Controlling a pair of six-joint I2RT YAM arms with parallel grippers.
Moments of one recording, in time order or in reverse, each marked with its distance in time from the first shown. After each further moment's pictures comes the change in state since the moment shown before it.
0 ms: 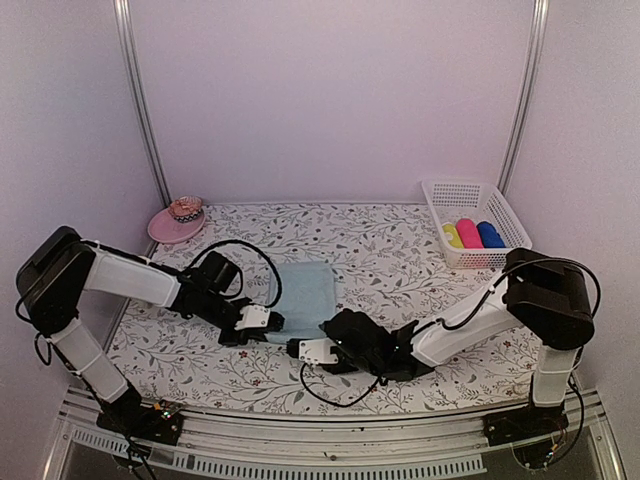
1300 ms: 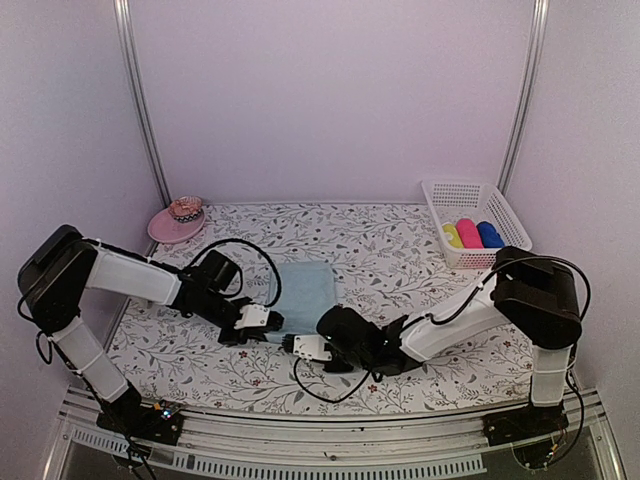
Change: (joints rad) left arm 0.011 0.015 0.016 -0.019 0.026 0.023; right arm -0.016 0.051 0.060 -0.065 -0.034 0.091
